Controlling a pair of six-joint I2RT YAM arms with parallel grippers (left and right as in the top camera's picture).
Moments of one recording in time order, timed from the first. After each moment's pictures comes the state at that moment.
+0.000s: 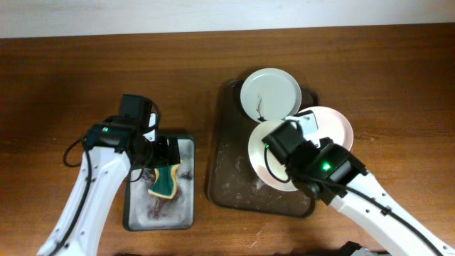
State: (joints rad) left arm -0.15 1.40 1.13 -1.09 0.05 -0.27; right arm 0.69 1.27 1.16 -1.19 0.63 0.39
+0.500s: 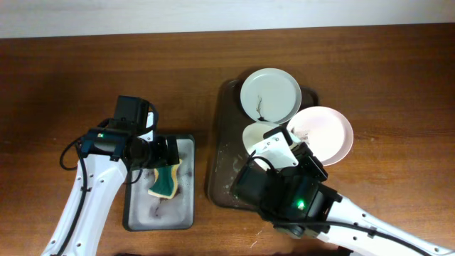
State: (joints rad) left arm -0.15 1.36 1.13 -1.09 0.05 -0.27; right arm 1.03 1.27 1.16 -1.25 1.06 0.41
